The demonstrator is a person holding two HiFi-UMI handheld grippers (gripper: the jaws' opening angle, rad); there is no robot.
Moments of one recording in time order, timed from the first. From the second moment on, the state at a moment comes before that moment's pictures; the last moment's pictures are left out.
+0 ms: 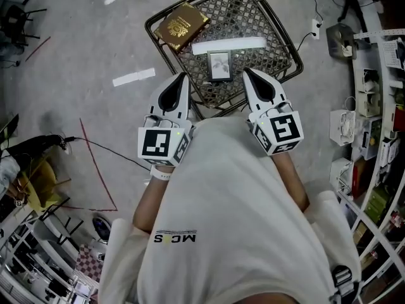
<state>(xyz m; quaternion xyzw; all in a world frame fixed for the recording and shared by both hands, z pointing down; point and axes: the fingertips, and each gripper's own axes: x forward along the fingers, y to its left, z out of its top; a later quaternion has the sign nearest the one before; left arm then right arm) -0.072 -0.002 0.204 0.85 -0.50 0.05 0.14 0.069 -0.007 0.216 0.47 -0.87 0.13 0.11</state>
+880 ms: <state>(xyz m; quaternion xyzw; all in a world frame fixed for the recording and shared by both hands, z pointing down) -0.068 0.001 0.210 0.86 -0.49 0.06 0.15 0.064 -0.008 0.221 0.47 -0.87 0.12 0.12</state>
